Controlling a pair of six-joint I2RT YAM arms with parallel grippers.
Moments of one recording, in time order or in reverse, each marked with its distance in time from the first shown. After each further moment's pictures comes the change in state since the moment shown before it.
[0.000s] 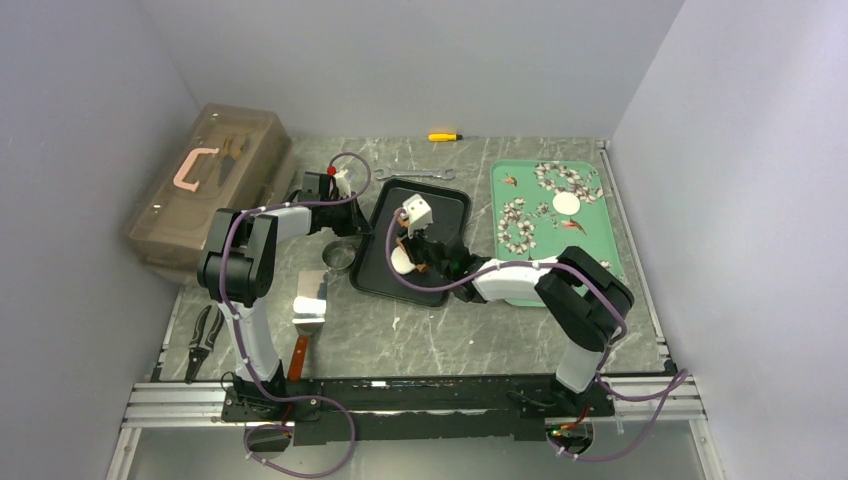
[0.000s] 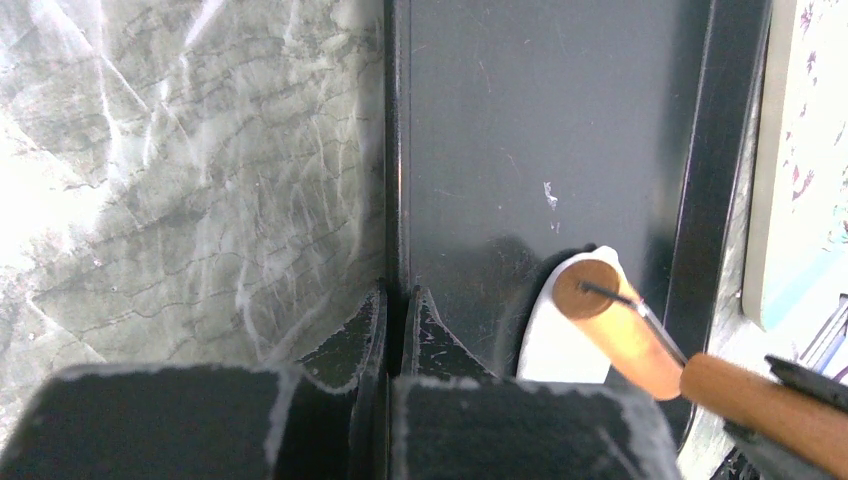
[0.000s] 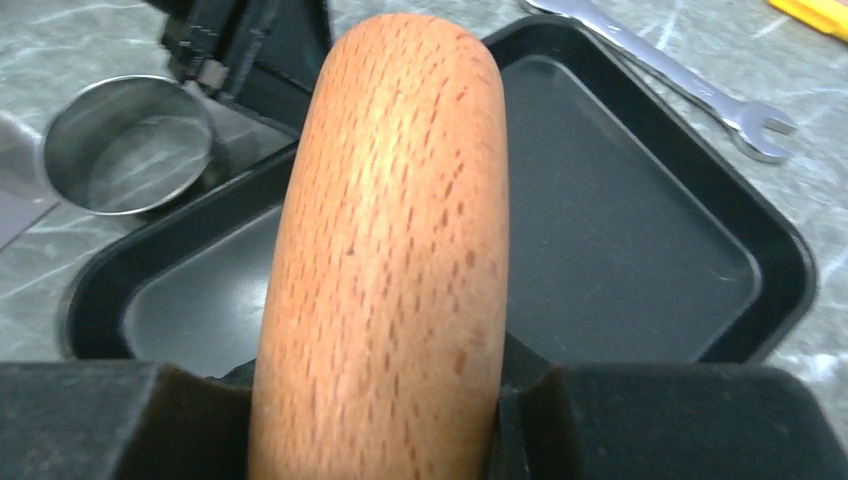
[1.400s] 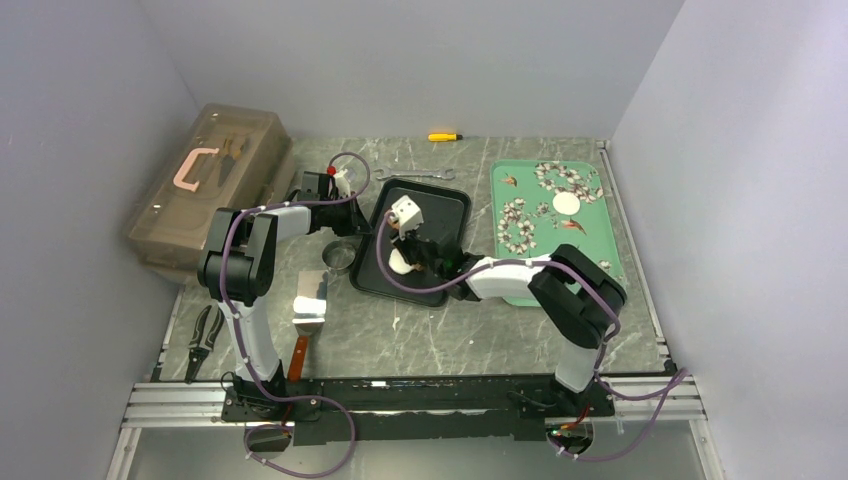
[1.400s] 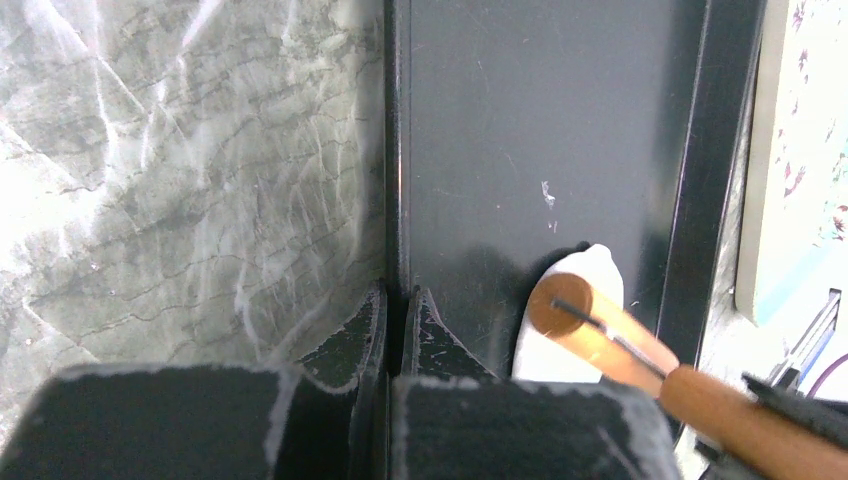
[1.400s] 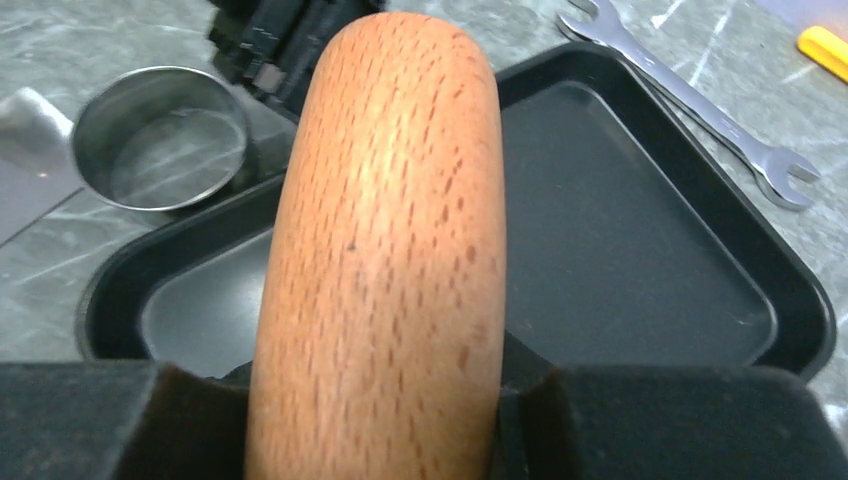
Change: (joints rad) left arm 0.005 0.009 0.008 -0.004 0.019 -0.002; right arm 0.012 0.035 0.046 -0.022 -0.020 -0.062
